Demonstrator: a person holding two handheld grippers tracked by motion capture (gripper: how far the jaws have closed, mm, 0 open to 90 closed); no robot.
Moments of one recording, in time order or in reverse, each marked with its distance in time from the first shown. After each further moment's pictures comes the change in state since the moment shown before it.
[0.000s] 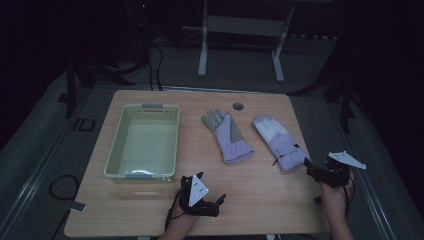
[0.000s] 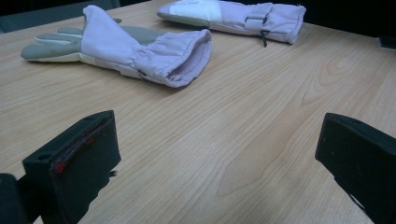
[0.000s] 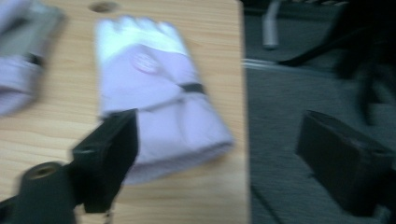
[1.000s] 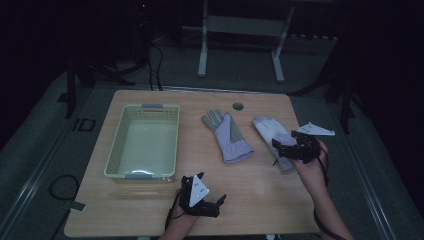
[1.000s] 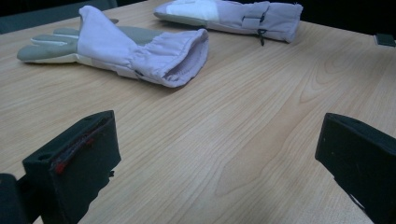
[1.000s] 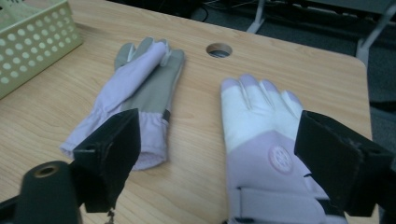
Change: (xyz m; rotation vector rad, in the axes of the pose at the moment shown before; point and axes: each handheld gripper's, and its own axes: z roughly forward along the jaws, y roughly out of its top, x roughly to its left) left arm -0.001 0.000 0.000 0.001 -0.009 0.015; right arm 0.081 0.083 0.022 0.008 0.287 -0.152
